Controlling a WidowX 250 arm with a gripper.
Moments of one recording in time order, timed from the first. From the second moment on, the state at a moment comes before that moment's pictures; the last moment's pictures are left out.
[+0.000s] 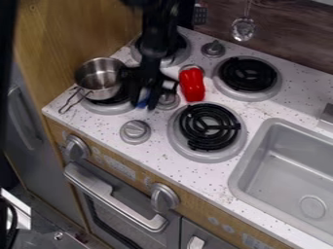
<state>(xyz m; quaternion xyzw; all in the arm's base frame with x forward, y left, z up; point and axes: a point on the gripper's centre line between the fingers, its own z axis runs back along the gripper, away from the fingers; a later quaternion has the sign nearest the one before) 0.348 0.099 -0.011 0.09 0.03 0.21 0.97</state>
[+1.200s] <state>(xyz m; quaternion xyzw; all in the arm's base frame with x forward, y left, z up) 0.325 -0.035 0.044 0.05 -0.12 0.01 0.99</state>
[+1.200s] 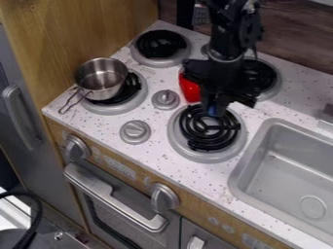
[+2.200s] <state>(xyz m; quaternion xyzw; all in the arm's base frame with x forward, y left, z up) 0.350 0.001 -0.004 0.03 -0.06 0.07 0.99</state>
